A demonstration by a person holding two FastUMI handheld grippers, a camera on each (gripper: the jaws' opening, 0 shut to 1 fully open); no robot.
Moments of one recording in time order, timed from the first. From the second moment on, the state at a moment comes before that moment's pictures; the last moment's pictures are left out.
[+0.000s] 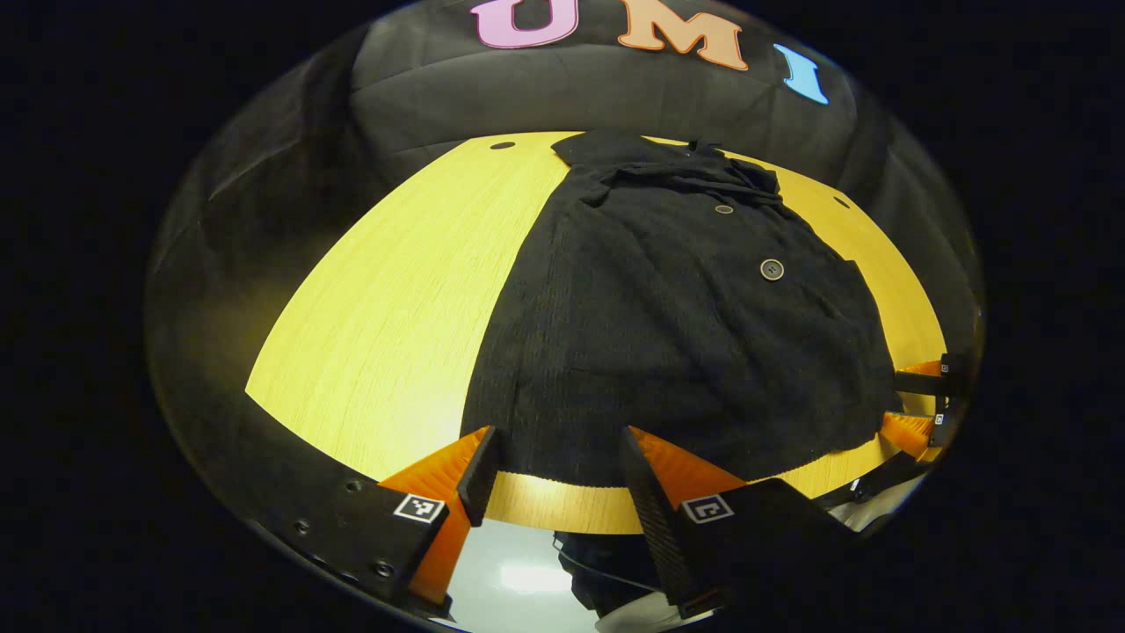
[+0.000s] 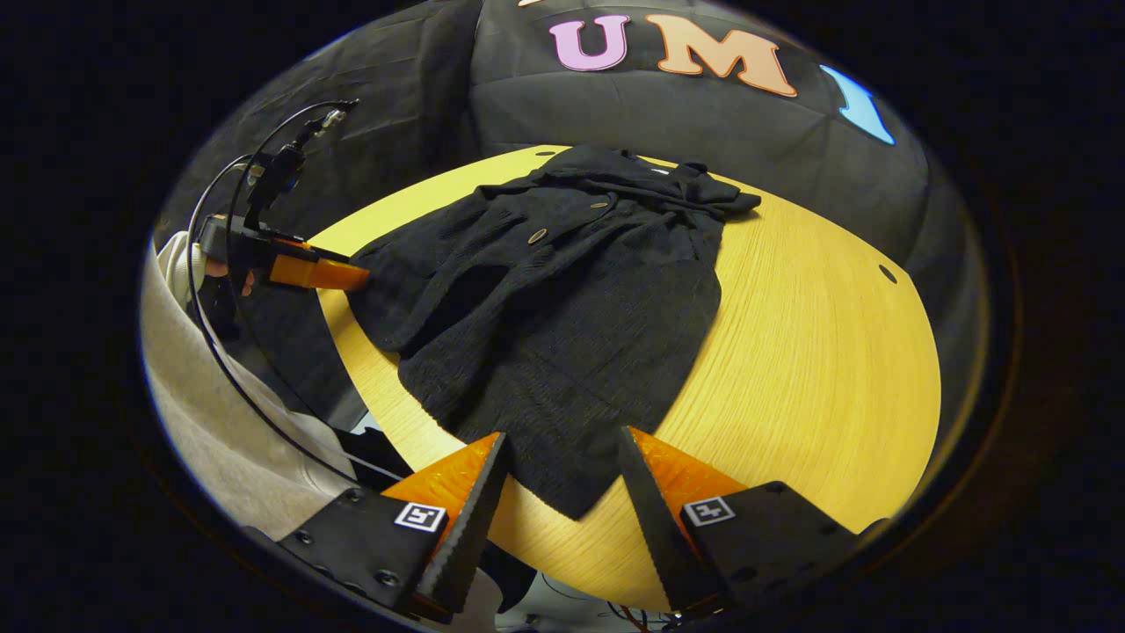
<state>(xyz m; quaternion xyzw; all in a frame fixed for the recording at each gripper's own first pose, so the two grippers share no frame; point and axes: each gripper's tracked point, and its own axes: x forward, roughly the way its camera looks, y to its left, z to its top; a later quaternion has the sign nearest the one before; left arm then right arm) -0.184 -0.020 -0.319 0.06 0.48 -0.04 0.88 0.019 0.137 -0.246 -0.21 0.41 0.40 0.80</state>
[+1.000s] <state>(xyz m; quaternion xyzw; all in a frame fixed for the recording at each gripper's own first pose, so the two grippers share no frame) -0.103 -0.050 -0.254 -0.06 0.40 -0.01 0.91 0.102 0.168 -0.171 -0.14 0.38 0.40 0.82</state>
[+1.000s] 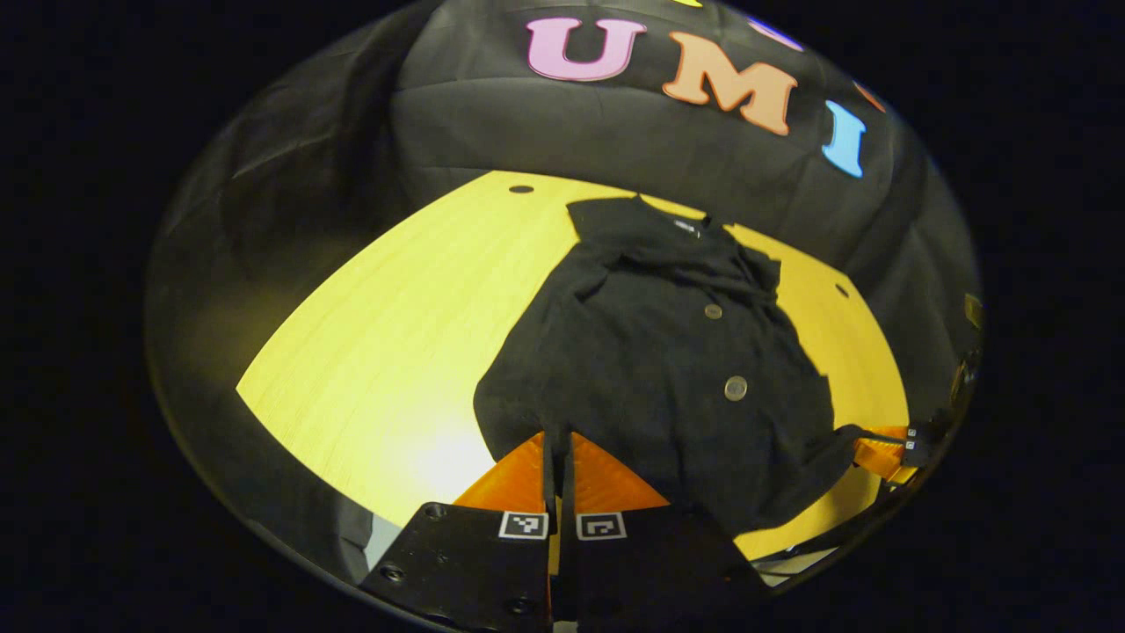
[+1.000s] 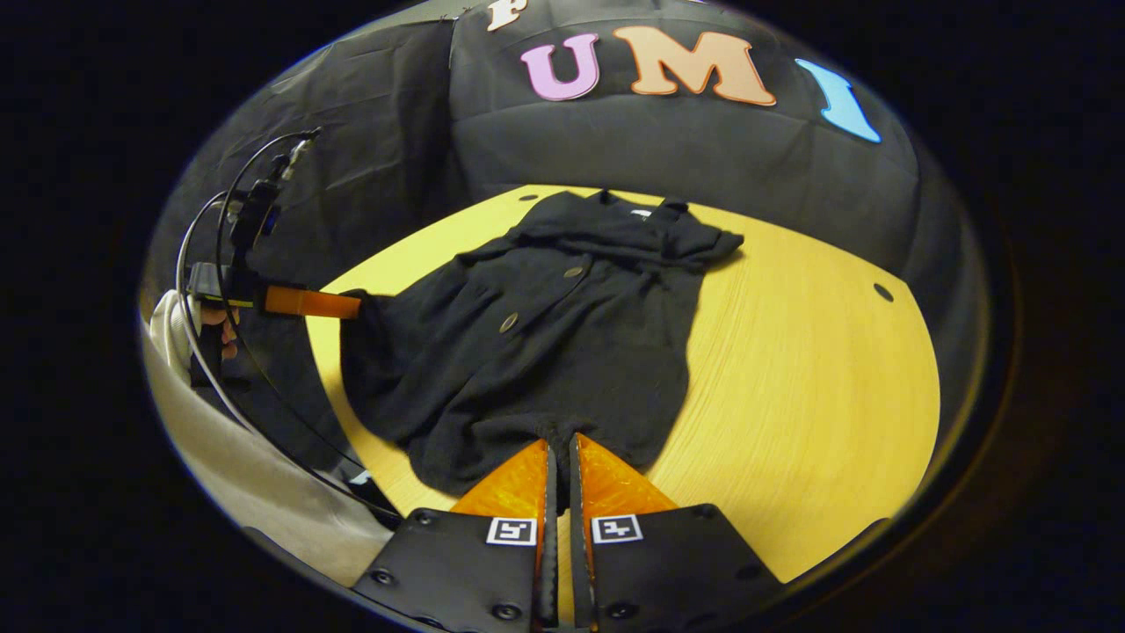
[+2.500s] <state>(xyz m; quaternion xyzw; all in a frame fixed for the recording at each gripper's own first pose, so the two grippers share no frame) 0.278 -0.070 -0.192 -0.06 0.23 0.00 0.97 0.473 0.265 -0.113 -0.06 0.30 0.31 0.90</state>
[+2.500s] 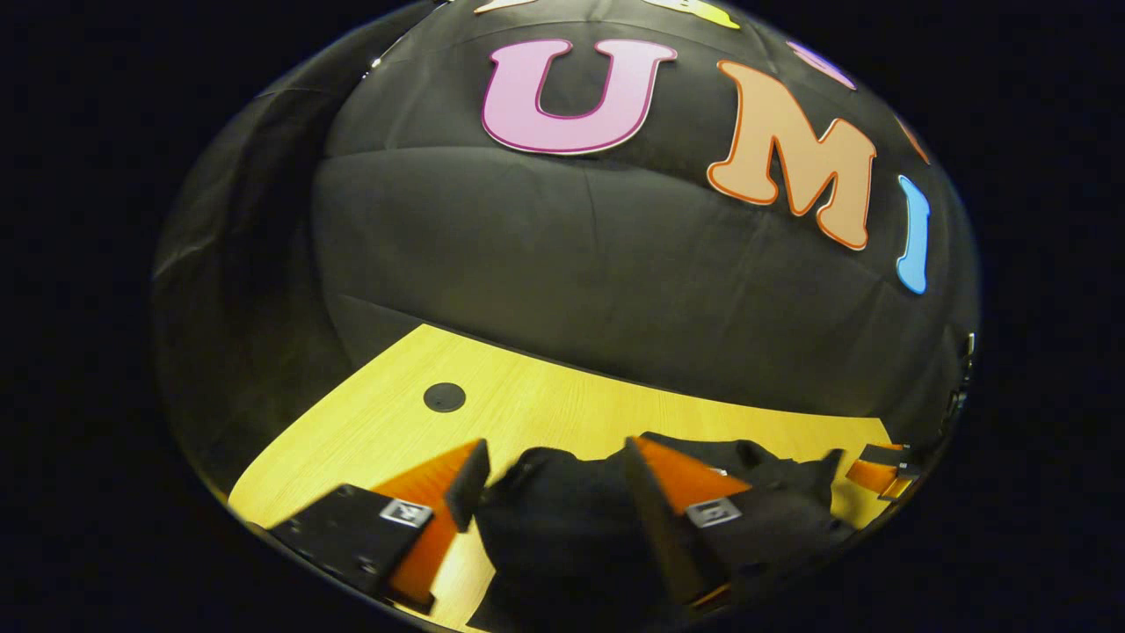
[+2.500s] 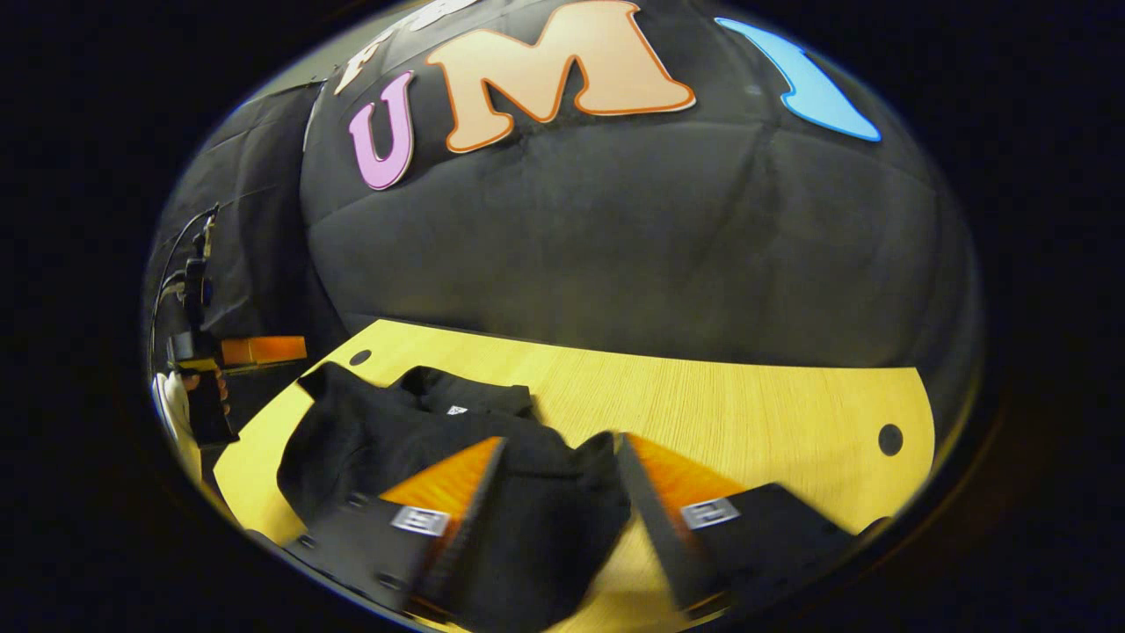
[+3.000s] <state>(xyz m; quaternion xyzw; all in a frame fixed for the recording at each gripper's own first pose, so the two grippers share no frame) 0.177 -0.055 -0.013 -0.03 0.04 -0.01 1.00 0.359 0.225 0.043 -0.04 0.13 0.34 0.93</state>
